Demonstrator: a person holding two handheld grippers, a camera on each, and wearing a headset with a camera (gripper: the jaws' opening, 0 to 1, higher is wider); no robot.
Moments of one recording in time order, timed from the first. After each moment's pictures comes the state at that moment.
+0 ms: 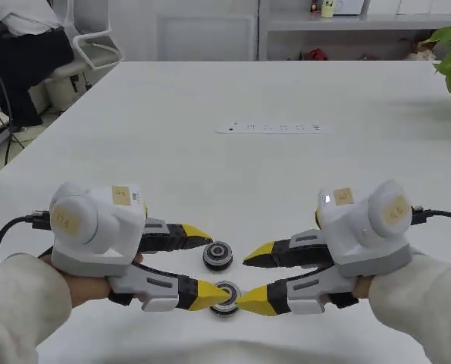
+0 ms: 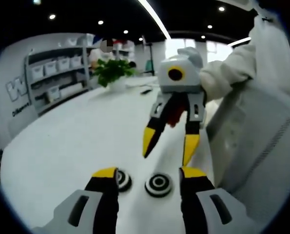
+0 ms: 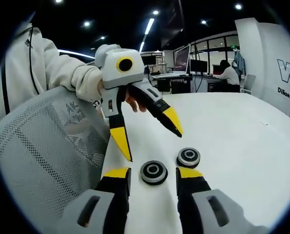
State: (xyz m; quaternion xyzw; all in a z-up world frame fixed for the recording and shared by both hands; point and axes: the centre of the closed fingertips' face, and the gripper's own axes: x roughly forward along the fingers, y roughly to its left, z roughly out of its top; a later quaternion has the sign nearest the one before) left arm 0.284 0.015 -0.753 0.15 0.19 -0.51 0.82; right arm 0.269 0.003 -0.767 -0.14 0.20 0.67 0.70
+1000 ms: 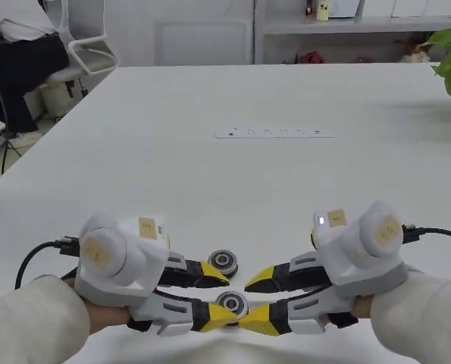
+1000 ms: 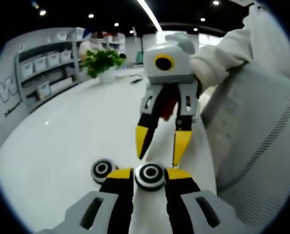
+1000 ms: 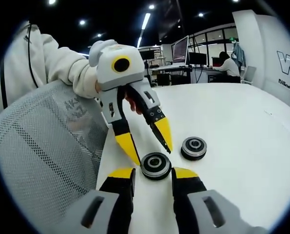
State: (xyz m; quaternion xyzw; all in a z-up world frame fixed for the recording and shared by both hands) left arm 0.276 0.009 -0.786 0.17 0.22 -0.54 0.79; right arm 0.266 0.007 -0.792 -0.14 0.23 0.67 0.70
